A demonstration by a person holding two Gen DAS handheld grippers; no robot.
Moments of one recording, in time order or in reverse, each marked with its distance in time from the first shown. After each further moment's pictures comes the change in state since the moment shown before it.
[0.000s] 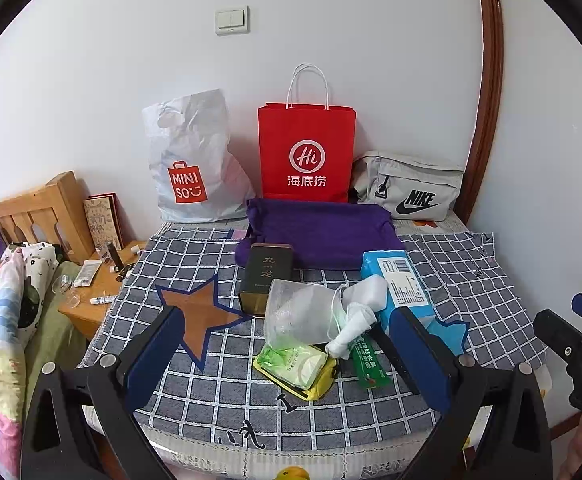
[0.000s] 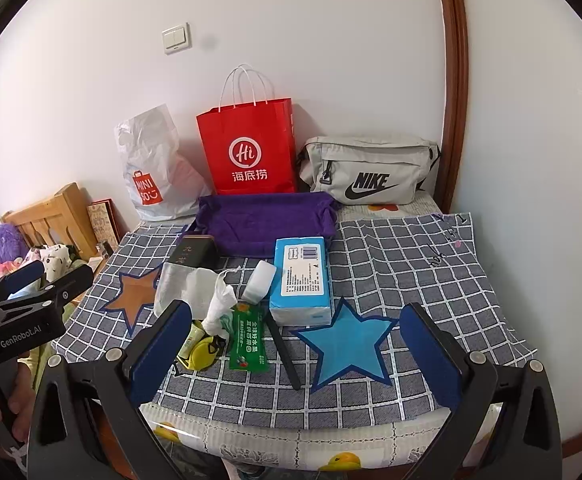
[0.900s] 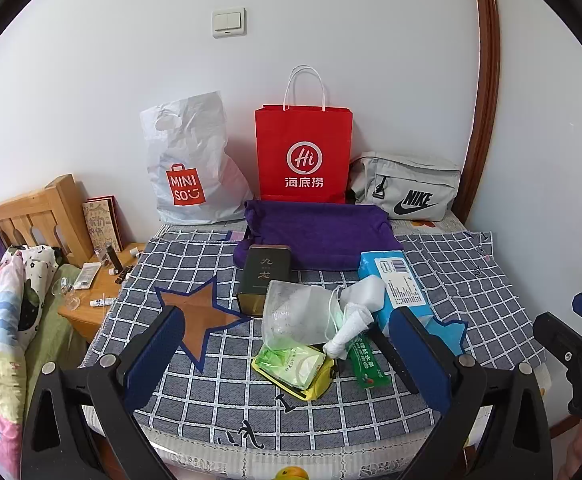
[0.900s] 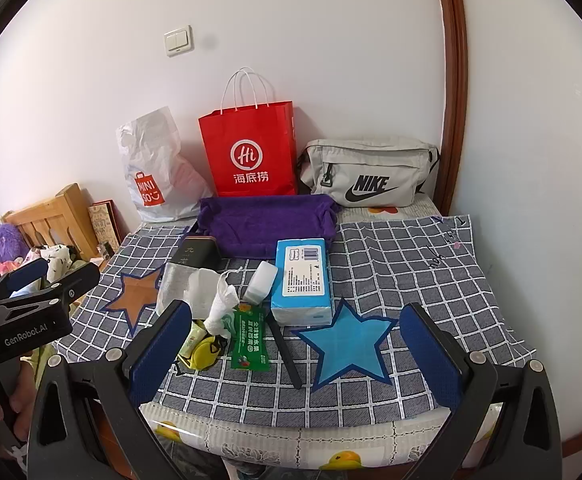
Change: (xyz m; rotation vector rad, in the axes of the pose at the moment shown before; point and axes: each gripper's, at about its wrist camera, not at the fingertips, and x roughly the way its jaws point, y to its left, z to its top) left arm -0.003 -0.002 0.002 0.003 -0.004 0.002; right arm -0.006 0.002 -0.001 -0.004 -0.012 -0.001
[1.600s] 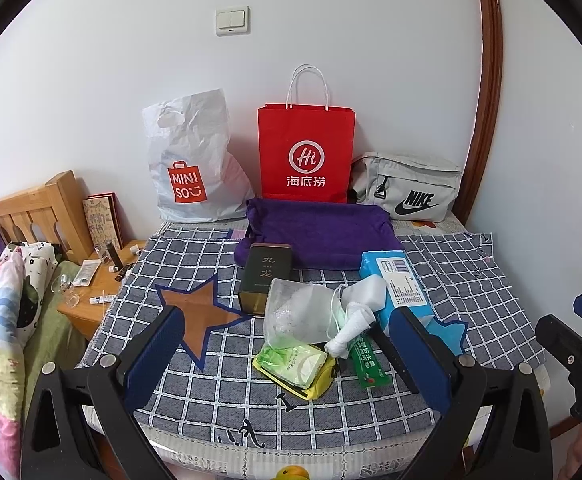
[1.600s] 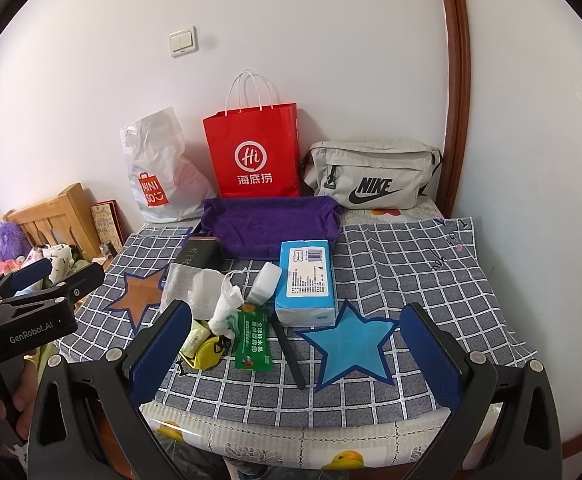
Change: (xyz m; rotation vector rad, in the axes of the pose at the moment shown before) left arm 0.000 0.004 -0.004 -0.008 0.001 -0.005; right arm -0.005 0.006 -0.001 -0.009 -0.008 0.003
